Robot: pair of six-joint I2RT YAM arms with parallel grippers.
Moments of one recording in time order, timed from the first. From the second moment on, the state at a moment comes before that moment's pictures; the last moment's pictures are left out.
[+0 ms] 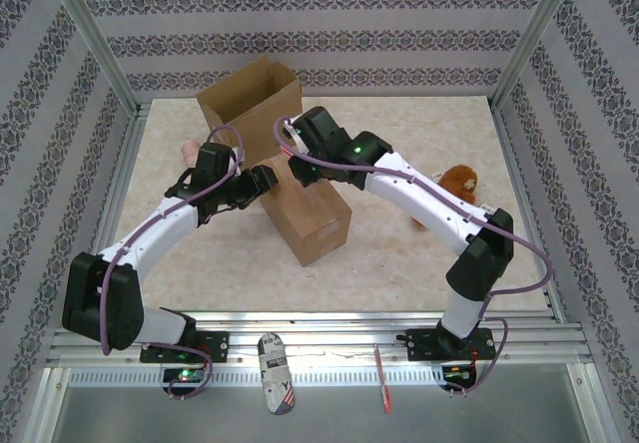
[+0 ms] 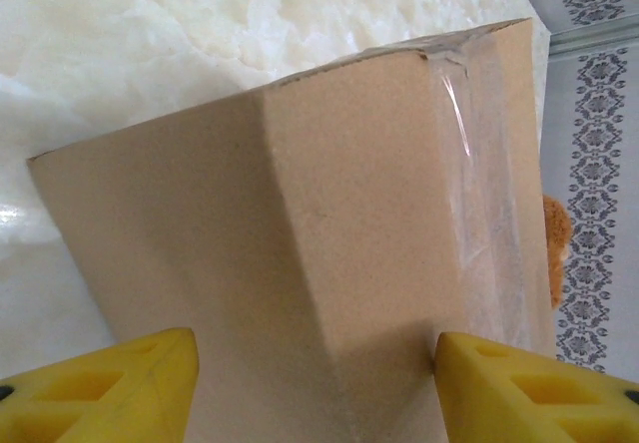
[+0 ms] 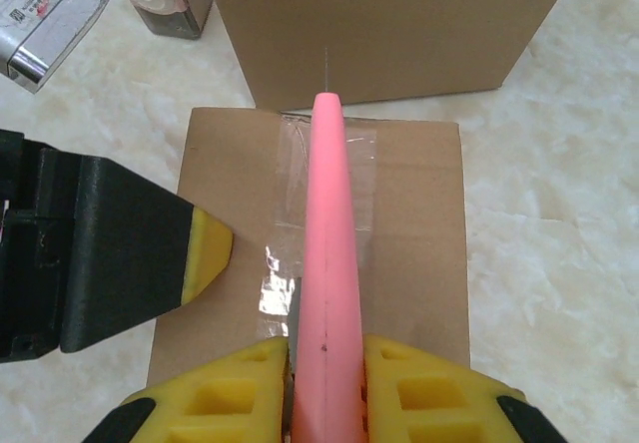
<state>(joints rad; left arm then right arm) -0.26 1.37 0.92 -0.29 0.41 -0.84 0.81 1.77 1.79 -0.86 0.09 0.18</state>
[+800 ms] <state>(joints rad) -0.25 1.35 0.82 -0.14 0.45 -0.90 0.86 1.81 1.80 -0.93 0.23 0.20</state>
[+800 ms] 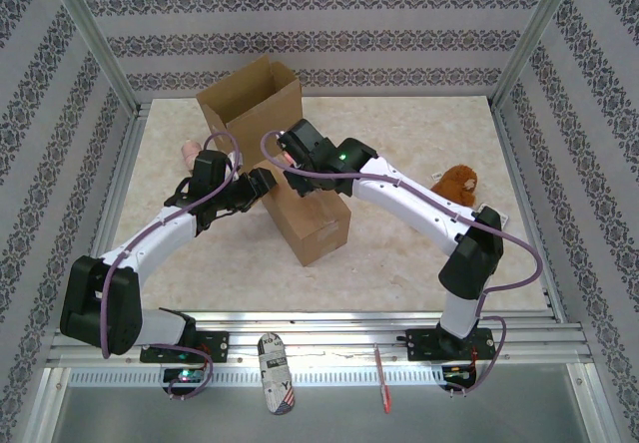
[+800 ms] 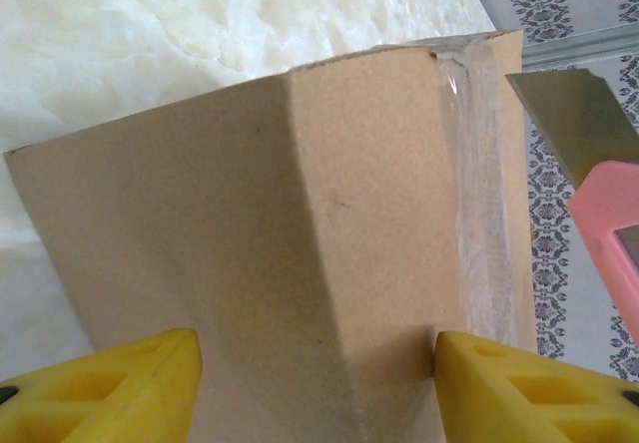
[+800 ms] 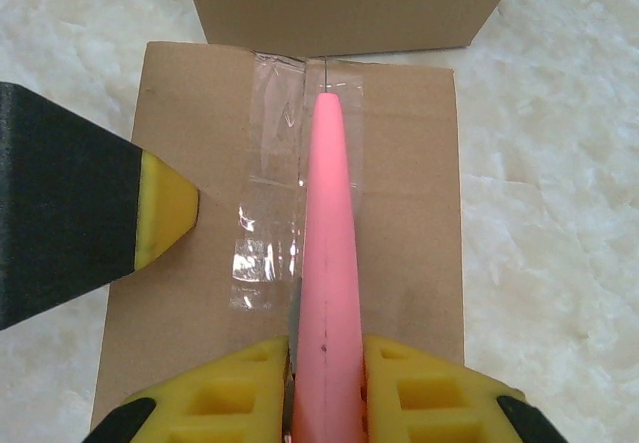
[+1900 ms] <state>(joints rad) -0.24 1.35 0.82 -0.14 0.45 -0.90 0.87 1.84 1.82 -0.93 0.21 0.20</state>
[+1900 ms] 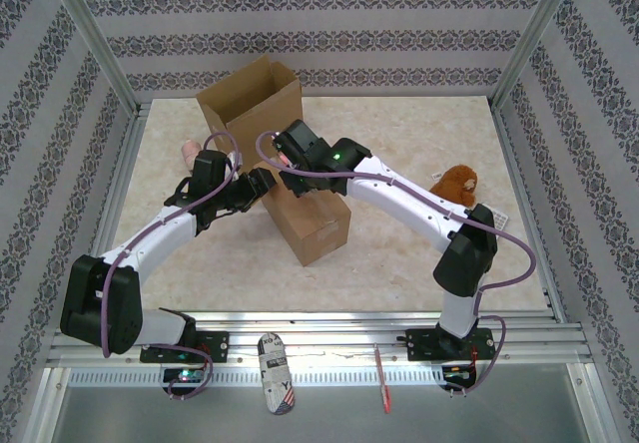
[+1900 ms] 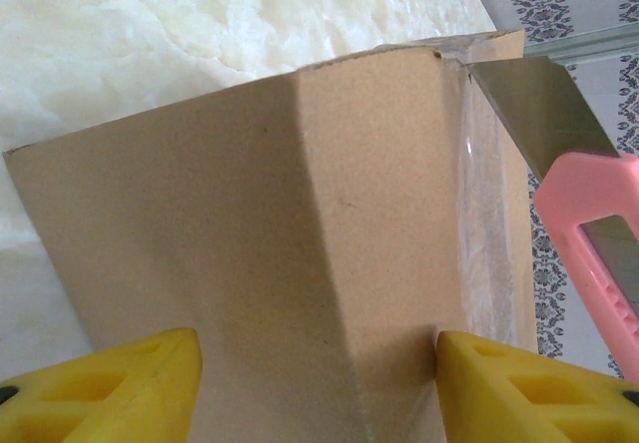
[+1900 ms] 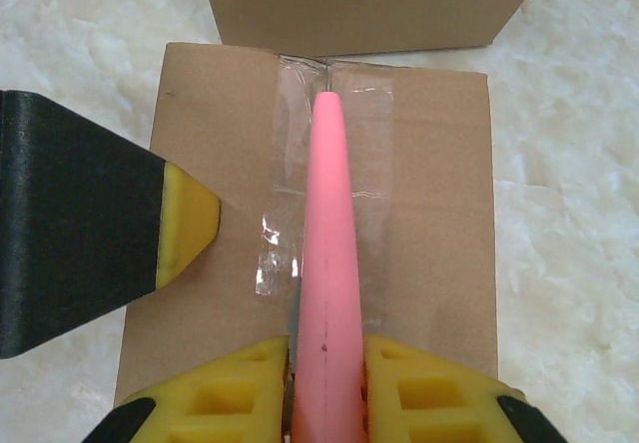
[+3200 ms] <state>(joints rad) -0.24 1.38 0.87 -0.20 0.44 -0.90 0.89 1.83 1.78 -0.91 0.23 0.28</state>
